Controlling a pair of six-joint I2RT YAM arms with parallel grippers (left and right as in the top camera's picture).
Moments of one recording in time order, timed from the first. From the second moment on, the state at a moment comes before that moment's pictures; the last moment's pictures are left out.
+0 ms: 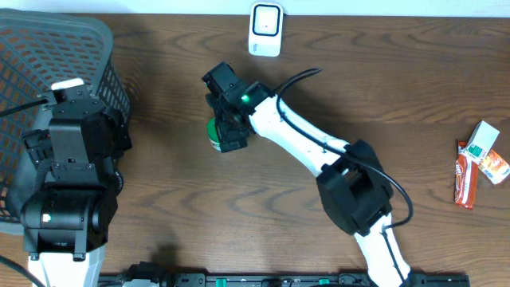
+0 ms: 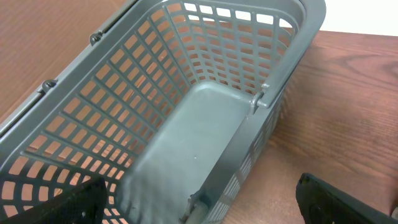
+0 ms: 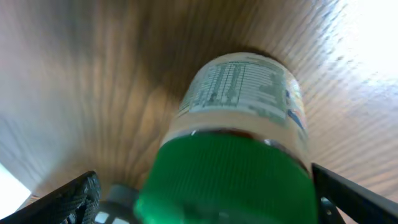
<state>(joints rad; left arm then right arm) -0.05 0.99 1.29 -0.97 -0.58 -0.09 0.75 2.24 1.86 -0.75 -0.15 2.04</state>
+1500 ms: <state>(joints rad) -0.05 0.99 1.29 -0.97 -0.58 -0.09 0.66 2.31 1.88 -1.18 -0.22 0.81</state>
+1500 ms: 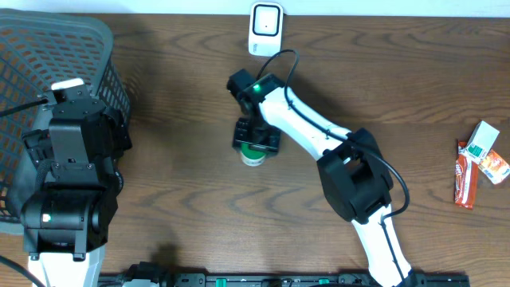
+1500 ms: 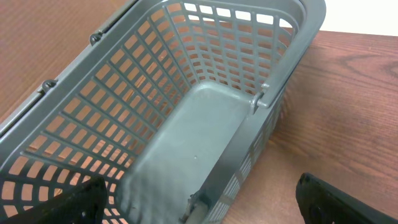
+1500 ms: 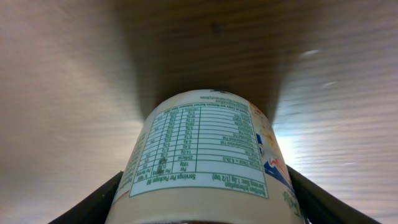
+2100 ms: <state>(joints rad) -0.05 0.99 1.28 -0.97 -0.58 -0.09 0.62 2.31 1.87 -1.29 -0.07 0.30</state>
